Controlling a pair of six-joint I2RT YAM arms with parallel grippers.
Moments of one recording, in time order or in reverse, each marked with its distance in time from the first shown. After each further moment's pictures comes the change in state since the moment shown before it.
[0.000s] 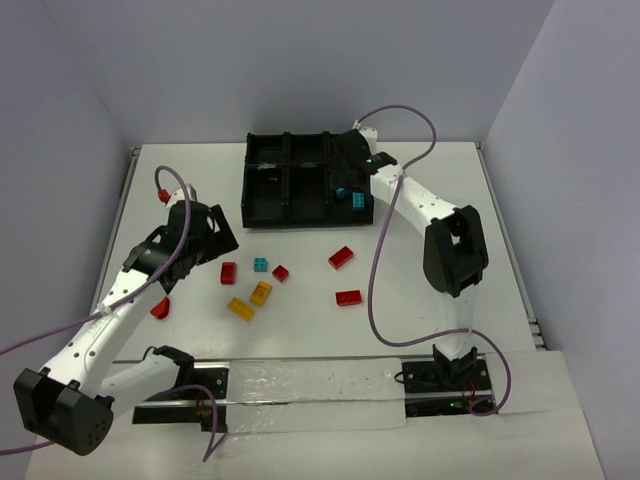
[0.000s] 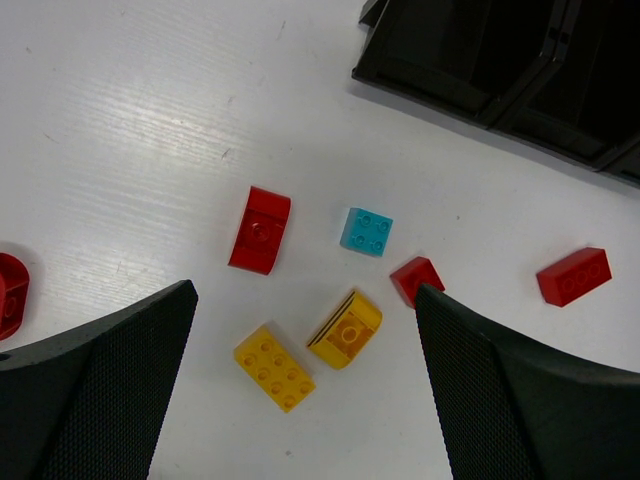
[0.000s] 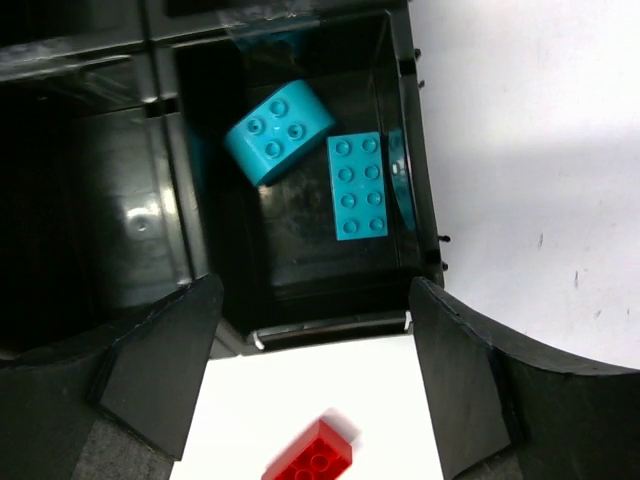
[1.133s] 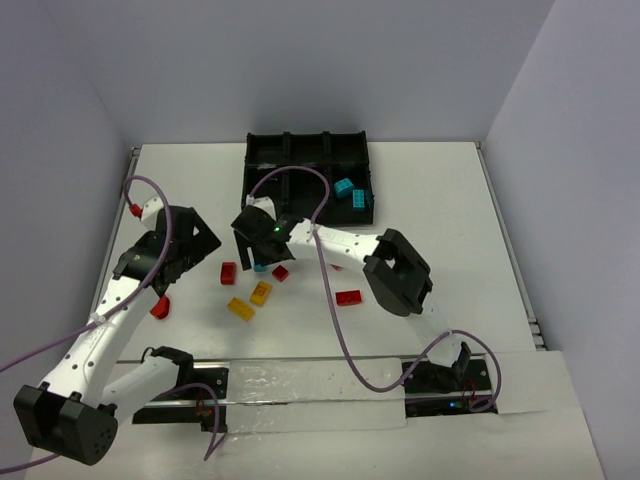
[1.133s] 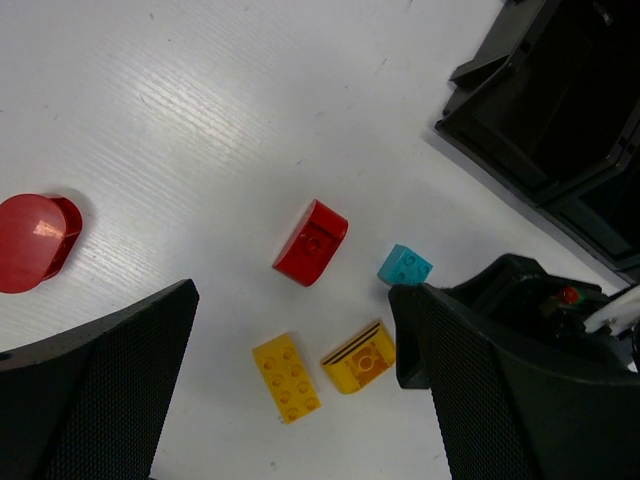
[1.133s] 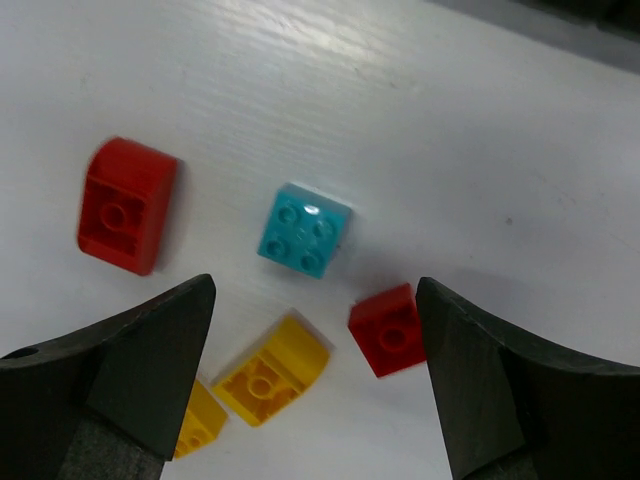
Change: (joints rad) left arm 0.089 -0.050 -0.024 -0.083 -0.101 -0.174; right arm 0.519 0.191 0.067 -0.016 -0.149 0.149
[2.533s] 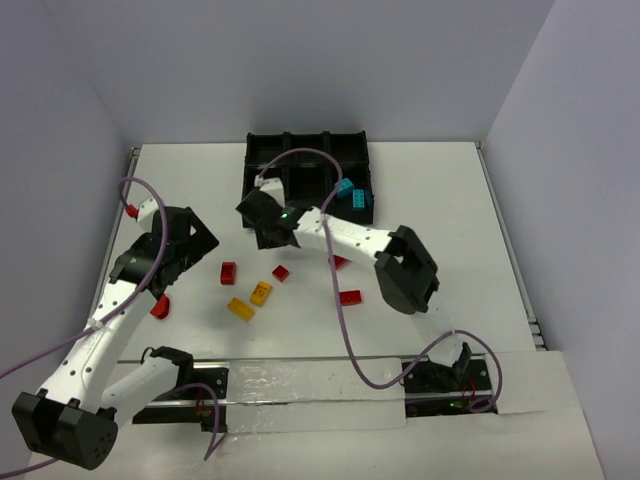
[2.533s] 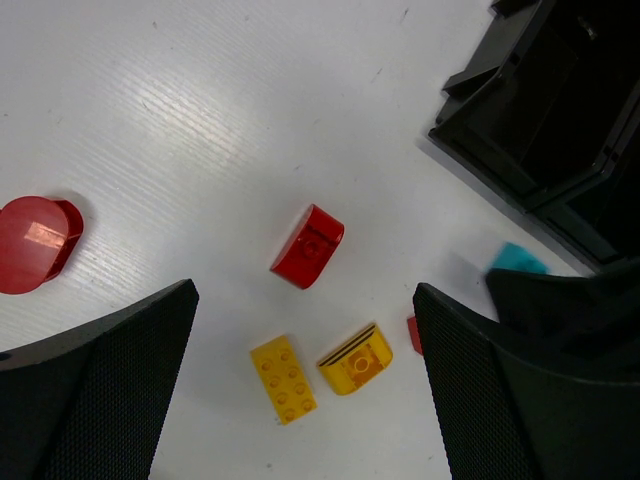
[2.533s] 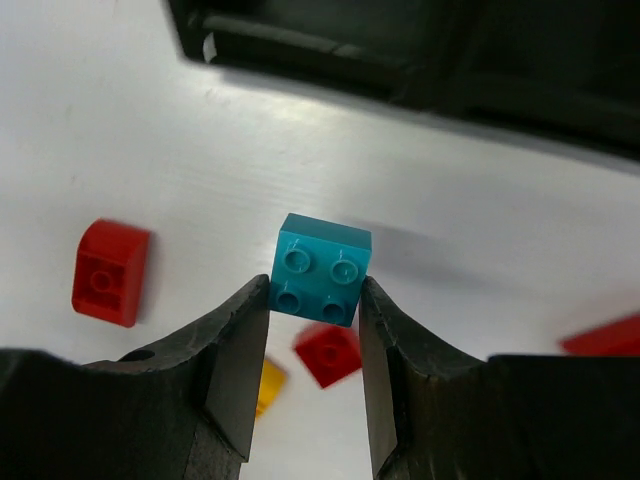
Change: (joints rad) left arm 0.010 -0.026 0.000 0.000 0.002 -0.001; right arm -0.041 -0.027 0.065 -0.042 0.122 -0.007
